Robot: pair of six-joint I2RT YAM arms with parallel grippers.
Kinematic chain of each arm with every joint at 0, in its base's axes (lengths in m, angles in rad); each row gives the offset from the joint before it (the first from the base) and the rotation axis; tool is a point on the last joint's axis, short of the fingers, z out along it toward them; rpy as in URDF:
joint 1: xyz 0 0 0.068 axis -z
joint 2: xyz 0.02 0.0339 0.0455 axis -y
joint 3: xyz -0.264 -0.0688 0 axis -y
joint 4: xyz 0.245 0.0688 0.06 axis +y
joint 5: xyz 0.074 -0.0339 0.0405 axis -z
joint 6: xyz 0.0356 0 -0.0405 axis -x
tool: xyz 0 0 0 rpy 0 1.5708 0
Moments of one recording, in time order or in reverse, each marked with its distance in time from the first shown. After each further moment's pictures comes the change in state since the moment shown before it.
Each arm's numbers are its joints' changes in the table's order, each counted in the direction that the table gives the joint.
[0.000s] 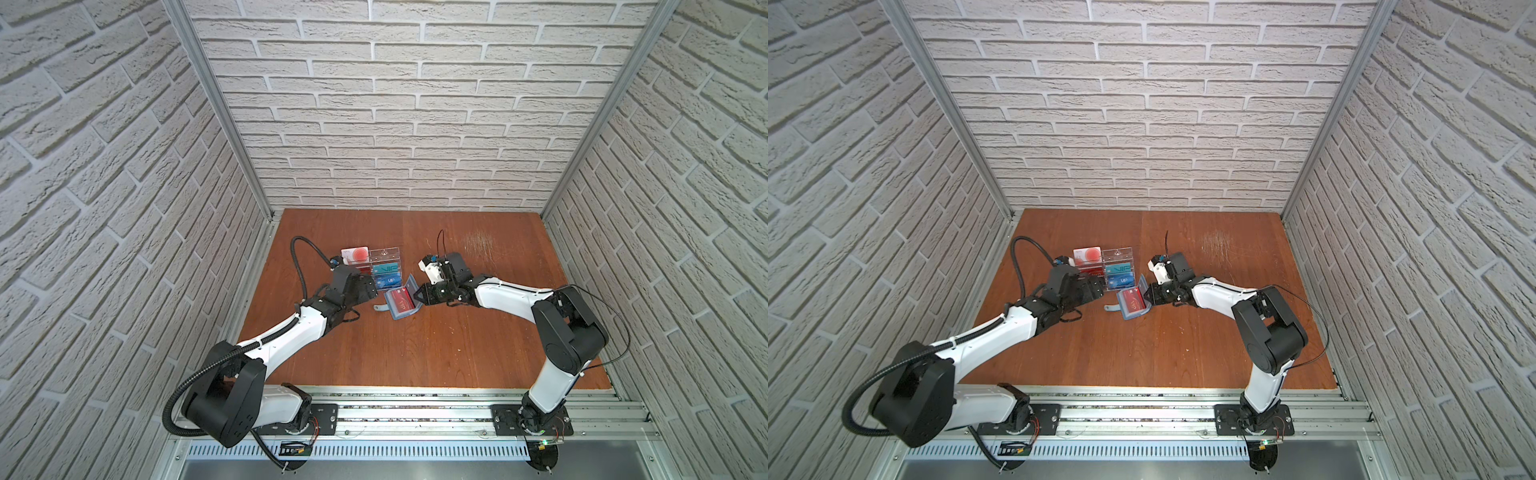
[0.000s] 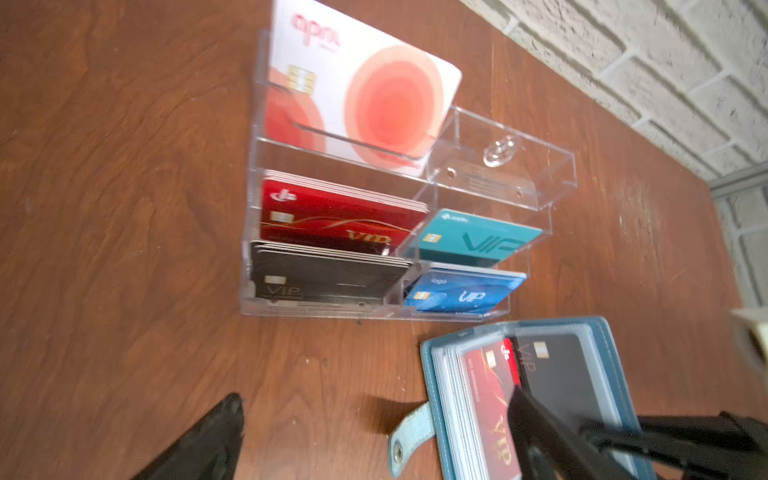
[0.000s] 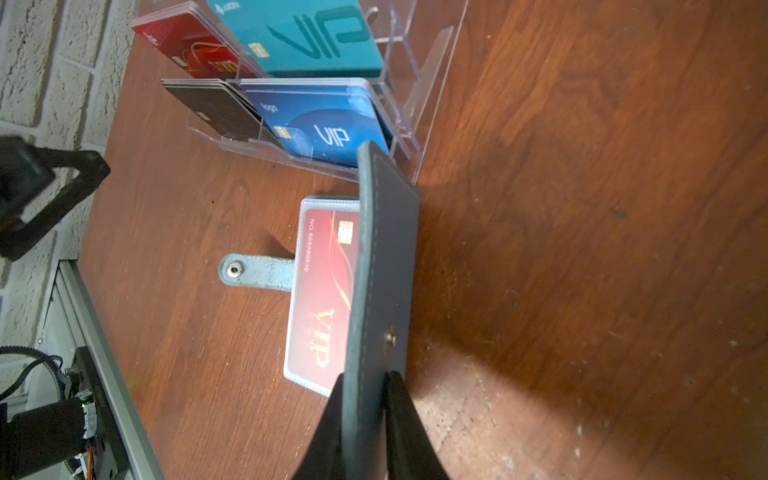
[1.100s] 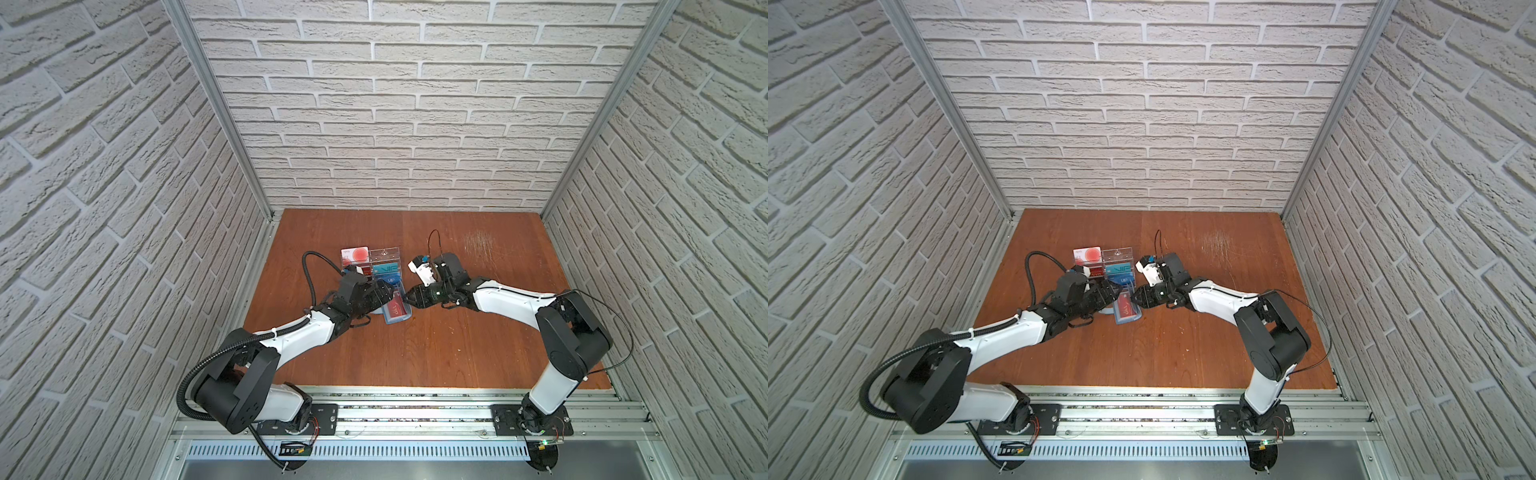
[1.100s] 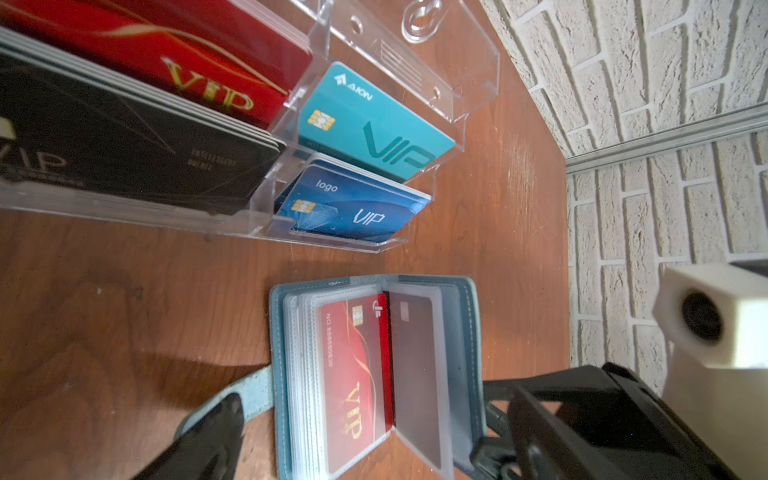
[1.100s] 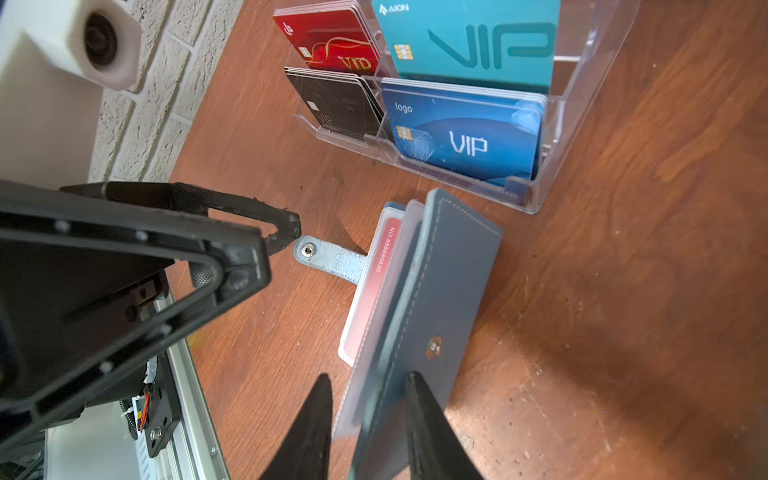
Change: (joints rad) left arm 0.098 -0.106 -0.041 -0.218 0.225 0.234; right arm -0.046 0.035 -0.003 -0.049 -0.097 0.021
